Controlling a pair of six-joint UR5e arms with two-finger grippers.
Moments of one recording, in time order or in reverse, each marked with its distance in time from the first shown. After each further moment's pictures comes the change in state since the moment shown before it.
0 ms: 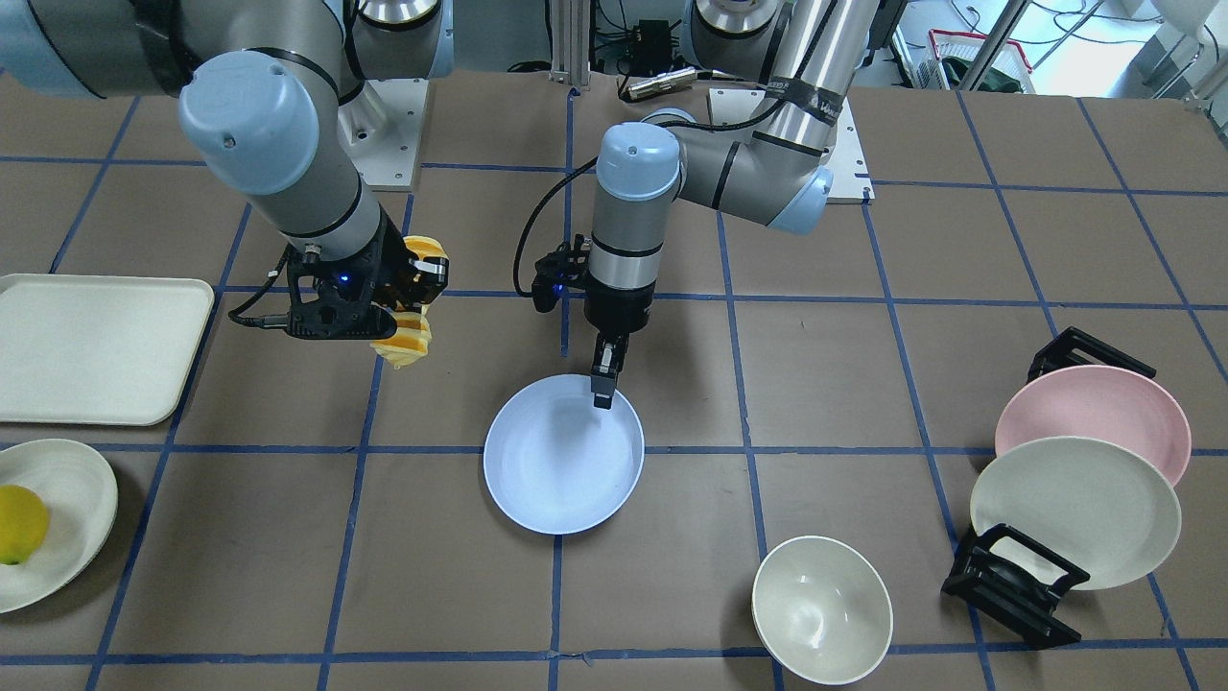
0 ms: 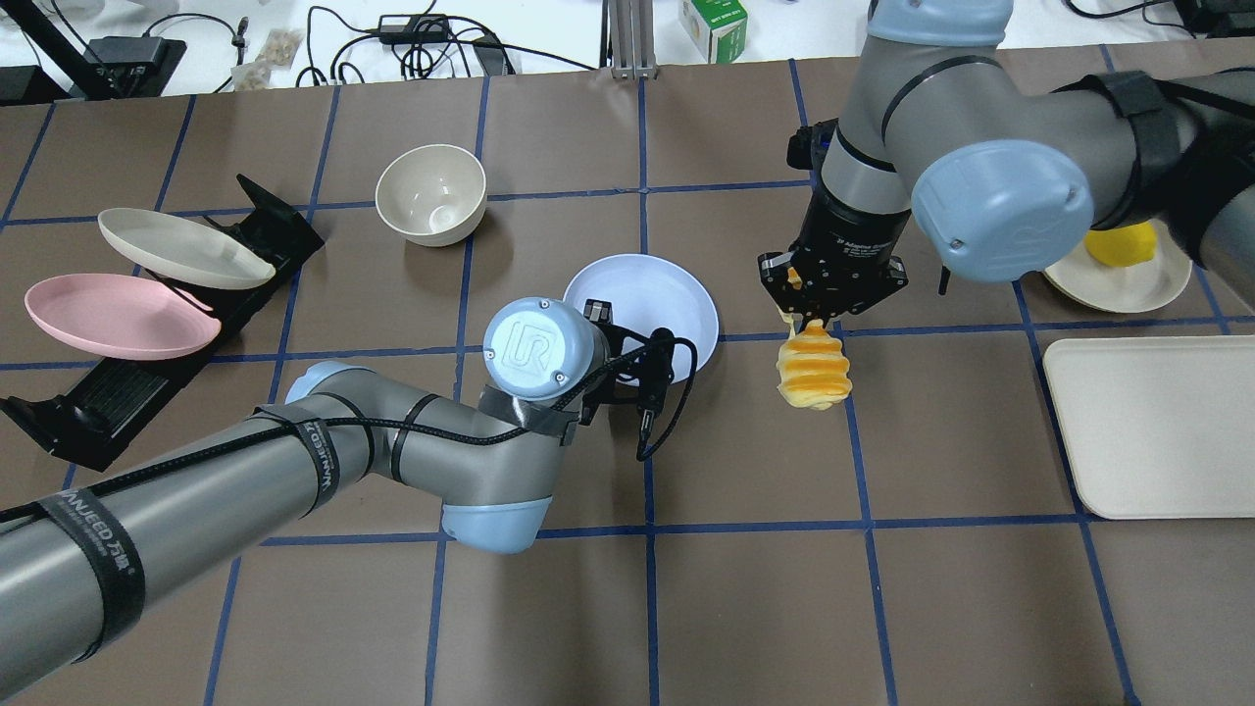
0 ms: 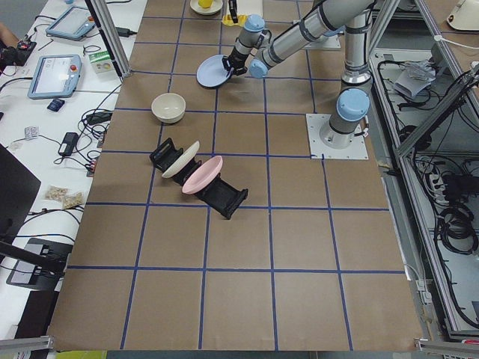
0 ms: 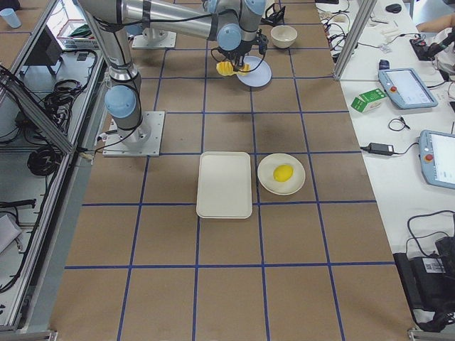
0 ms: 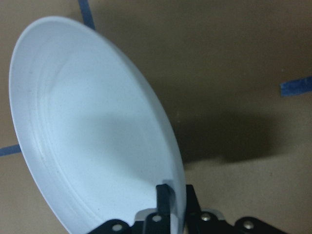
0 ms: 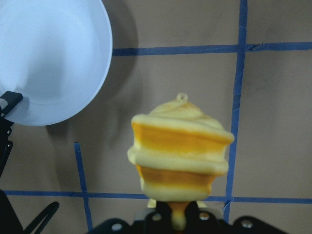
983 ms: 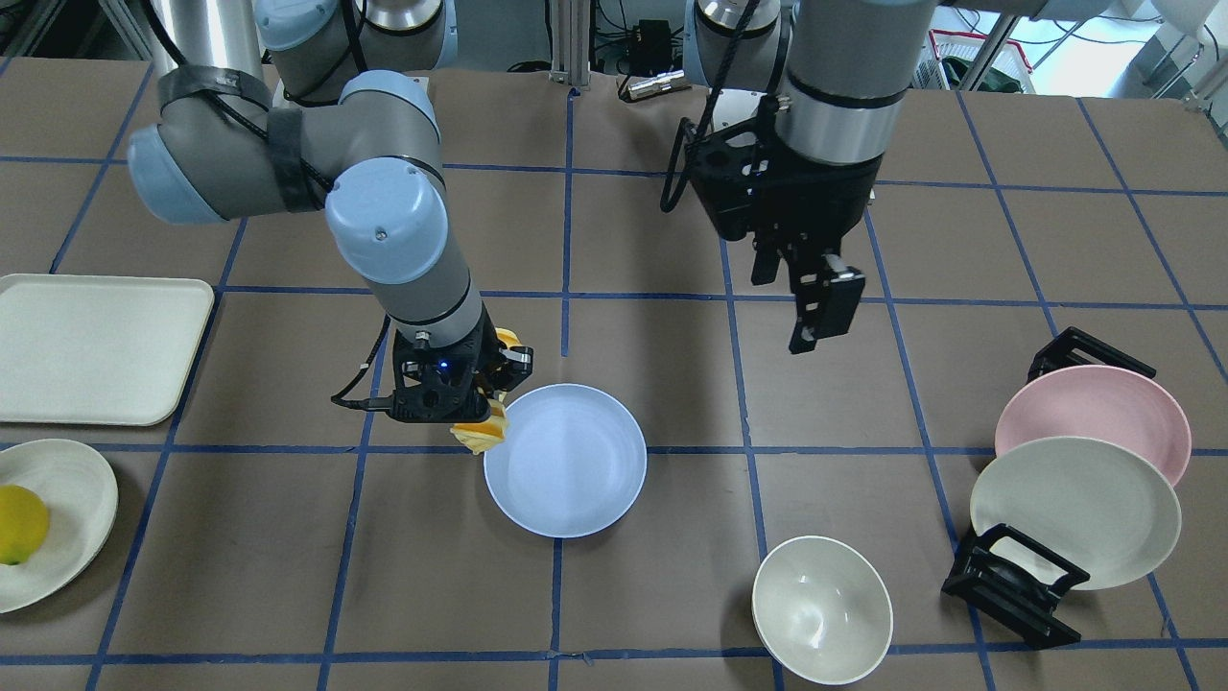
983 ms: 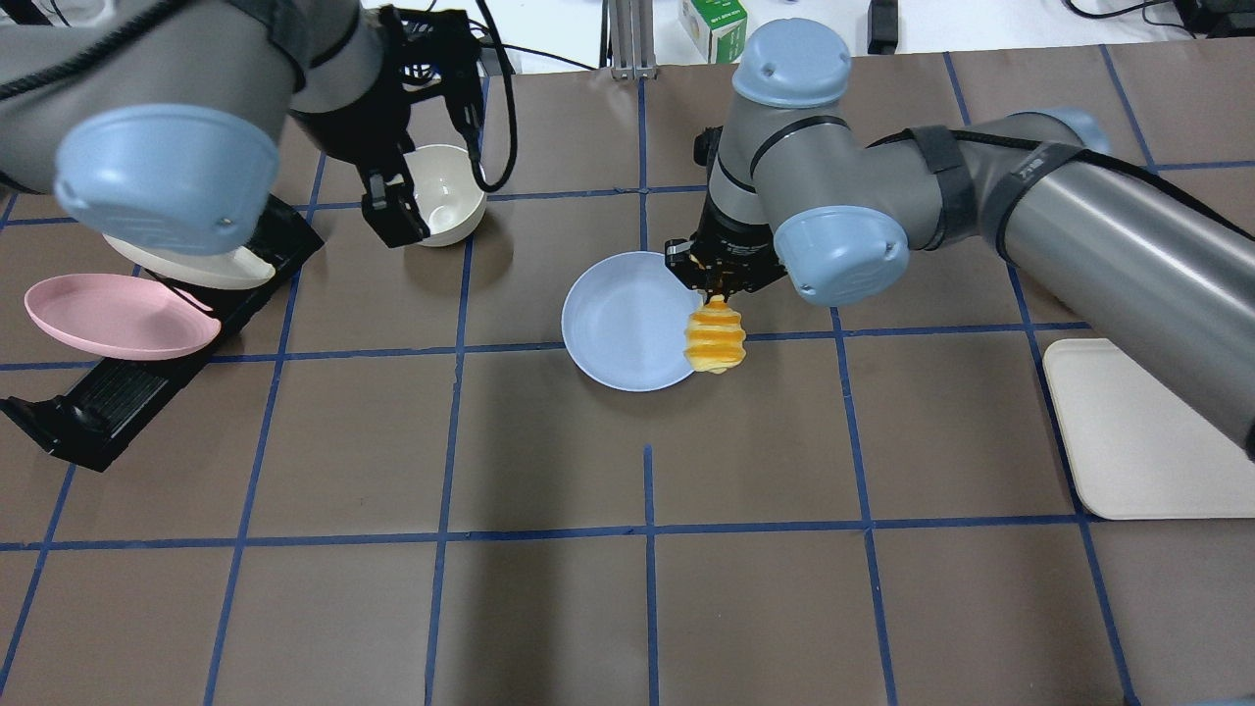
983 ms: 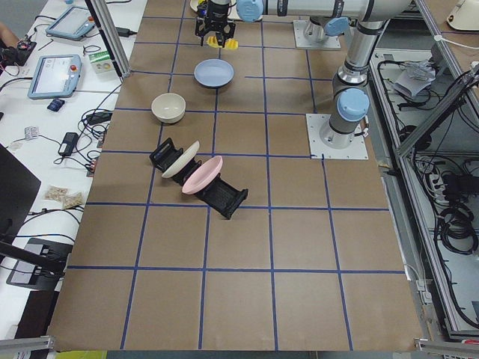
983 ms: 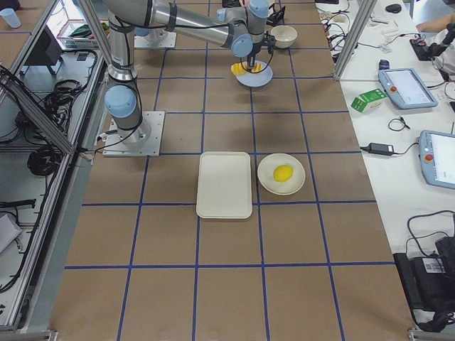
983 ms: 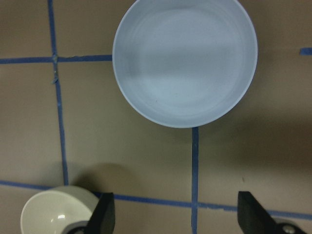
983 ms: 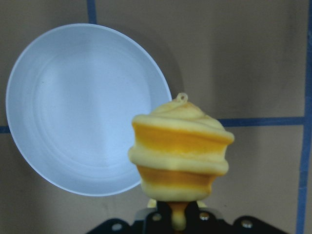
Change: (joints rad) left arm 0.284 0.270 0.545 -0.997 -0.003 -0.249; right arm 0.146 0.211 -0.056 -0.323 0.005 0.176
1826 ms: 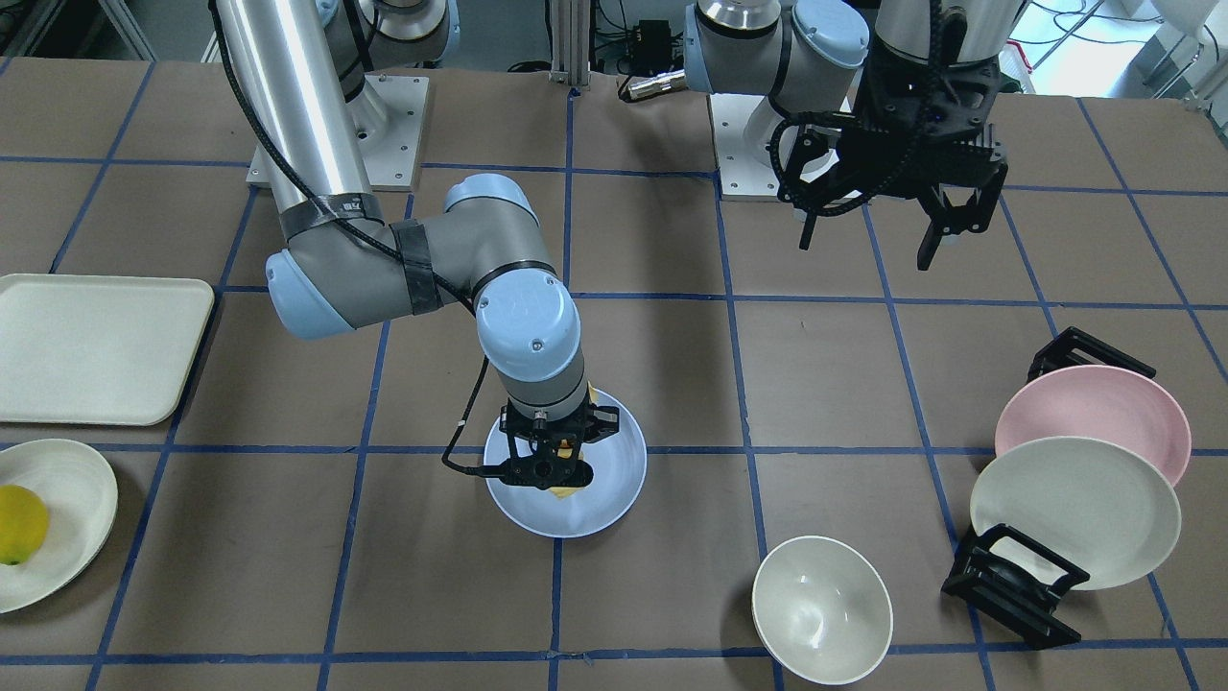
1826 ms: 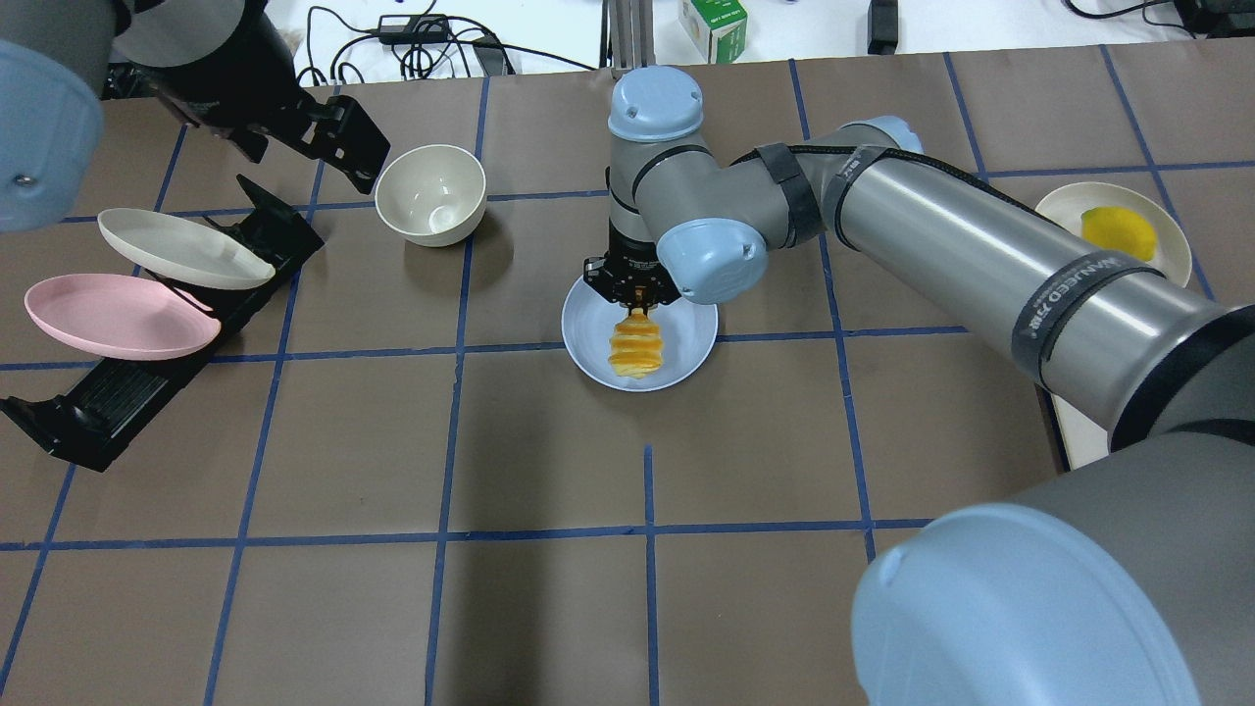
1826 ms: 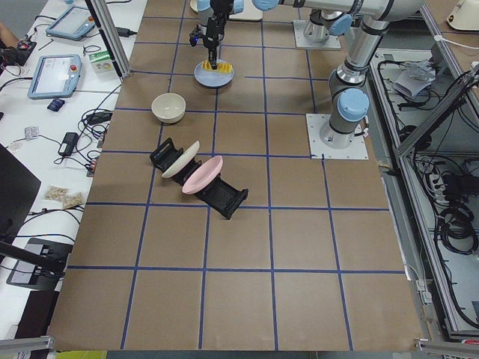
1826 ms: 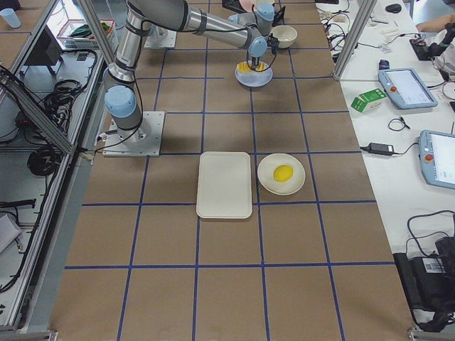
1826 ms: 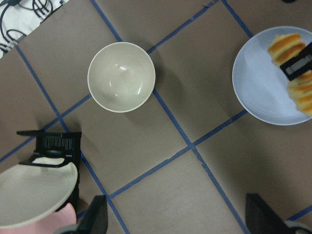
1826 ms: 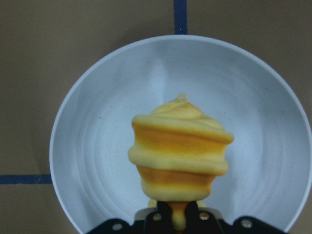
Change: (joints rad) left arm 0.069 0.078 0.036 -0.130 -0.003 -0.982; right arm 0.107 0.223 -0.148 -0.018 -0.010 0.117
